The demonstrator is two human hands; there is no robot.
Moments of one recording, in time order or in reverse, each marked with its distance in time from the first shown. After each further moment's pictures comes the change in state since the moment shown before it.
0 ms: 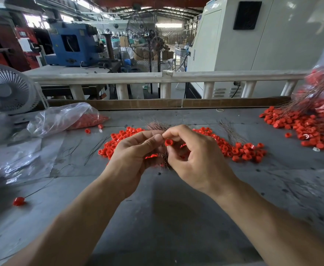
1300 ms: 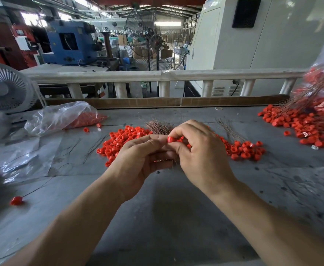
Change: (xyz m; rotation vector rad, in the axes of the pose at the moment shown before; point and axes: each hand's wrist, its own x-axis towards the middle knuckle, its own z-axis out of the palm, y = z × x) left_hand 0.002 -0.005 0.003 -0.024 -0.131 -0.081; right_hand 0.001 -0.001 0.001 -0.237 0.117 0.047
